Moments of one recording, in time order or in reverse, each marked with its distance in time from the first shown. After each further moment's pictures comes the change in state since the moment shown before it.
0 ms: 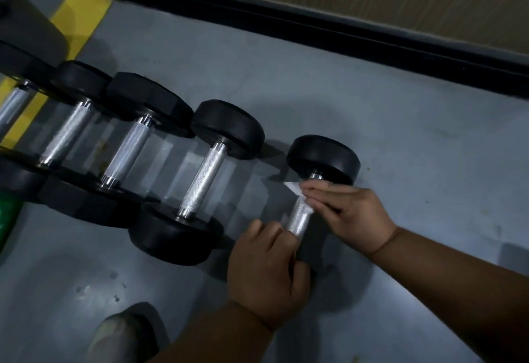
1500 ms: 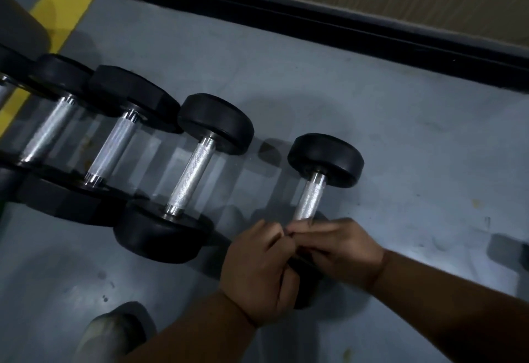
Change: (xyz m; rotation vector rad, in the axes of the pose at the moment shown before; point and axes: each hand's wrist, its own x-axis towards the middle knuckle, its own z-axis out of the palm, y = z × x) left_hand 0.001 -0.010 0.000 -0.182 -0.176 0.165; right_hand -0.042 -0.015 -0.001 0.127 -0.256 -0.164
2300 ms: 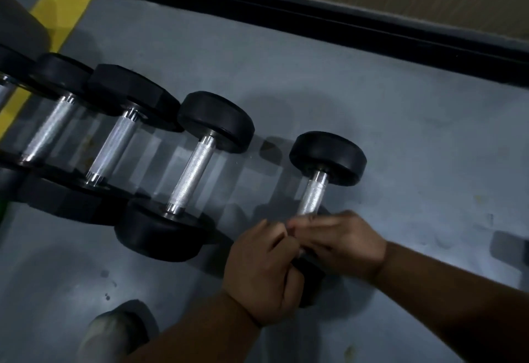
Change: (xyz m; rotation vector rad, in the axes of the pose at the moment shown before) left_hand 0.000 0.005 0.001 0.010 0.012 -0.007; right_hand 0.006 0.004 -0.005 -0.071 0.008 -0.017
